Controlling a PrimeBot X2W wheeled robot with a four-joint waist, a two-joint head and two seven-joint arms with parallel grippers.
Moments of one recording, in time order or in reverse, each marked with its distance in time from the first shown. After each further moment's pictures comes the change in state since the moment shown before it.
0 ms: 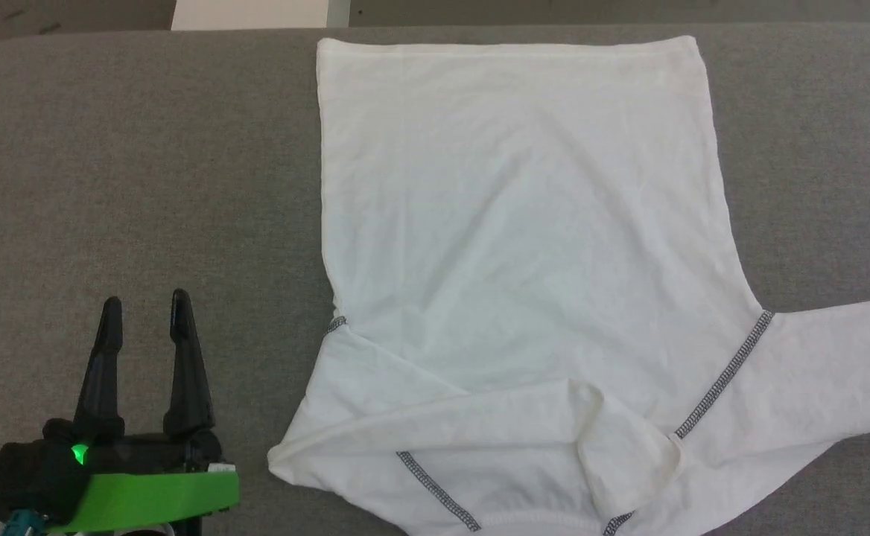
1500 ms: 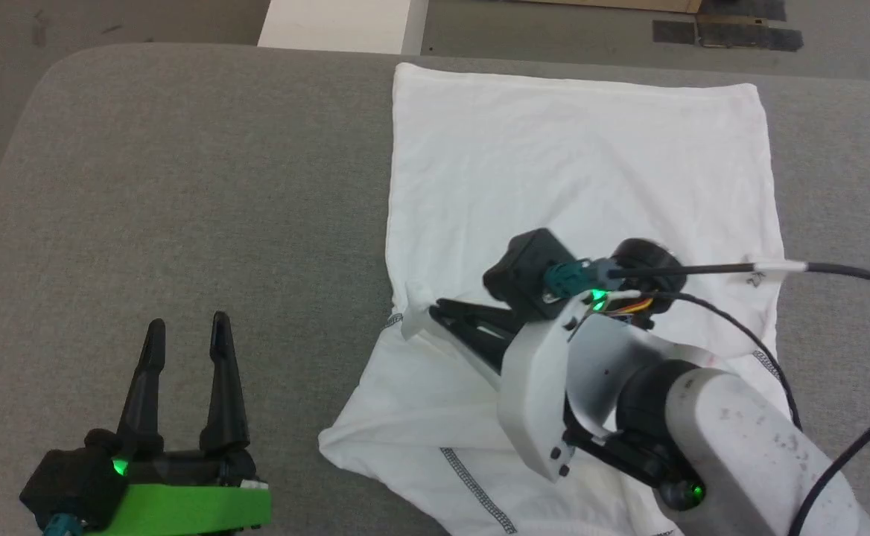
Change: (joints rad) left arm 0.040 -0.001 -0.075 0.009 -0.033 0.033 0.015; right arm -0.099 0.207 1.465 -0.153 0.254 0.000 0.098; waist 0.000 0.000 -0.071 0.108
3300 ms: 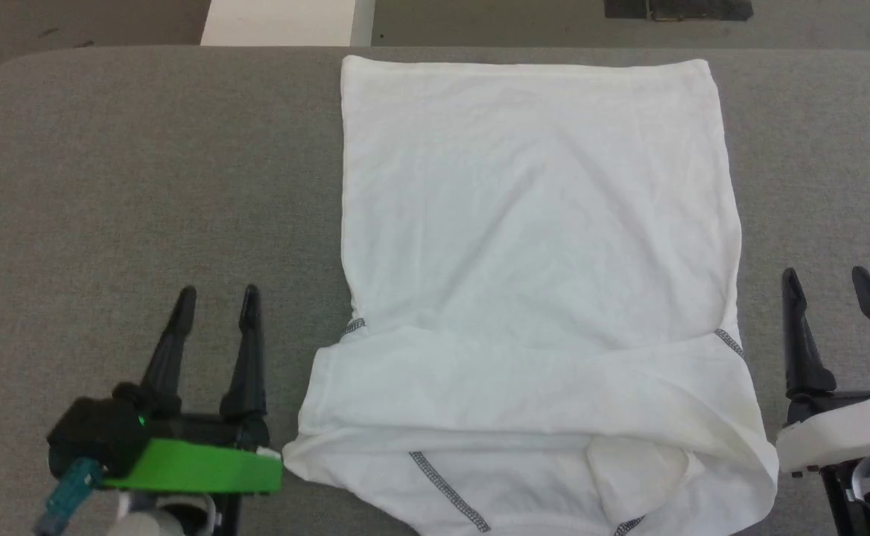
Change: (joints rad) left arm -0.084 0.056 -0.065 0.072 -0.012 -0.008 0.022; right arm 0.523 0.150 -0.772 -0.047 -0.357 0.000 -0.679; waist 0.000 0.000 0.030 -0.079
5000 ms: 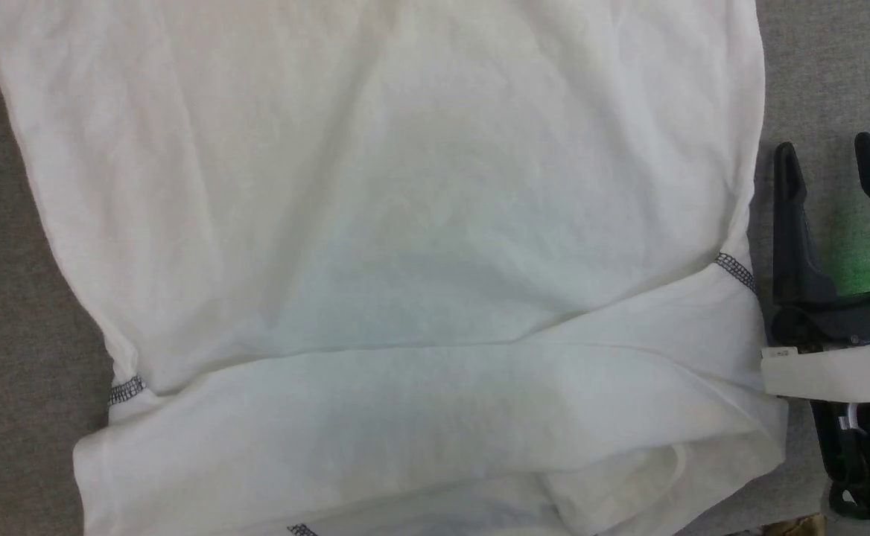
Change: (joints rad) left arm -1.247 0.580 -0.280 0.415 -0.296 -0.065 0.979; right arm -0.191 0.001 0.093 -0.073 0.067 0.000 -0.096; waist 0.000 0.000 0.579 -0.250
